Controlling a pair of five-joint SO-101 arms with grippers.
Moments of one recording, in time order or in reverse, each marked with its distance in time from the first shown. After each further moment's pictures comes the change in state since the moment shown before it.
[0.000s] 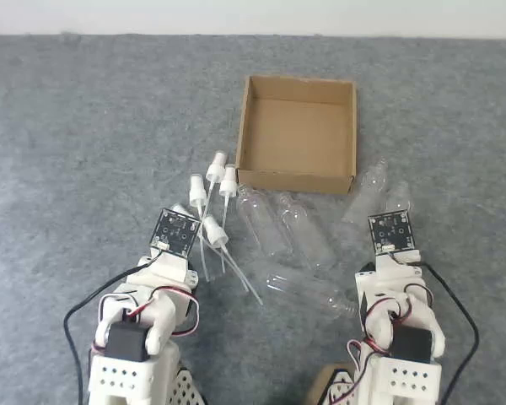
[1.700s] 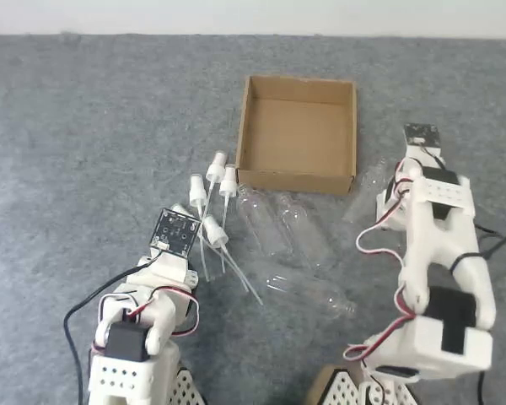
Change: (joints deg) left arm 0.0 0.0 0.0 0.0 0.0; right arm 4.9 104.9 -65.5 -9.0 -10.9
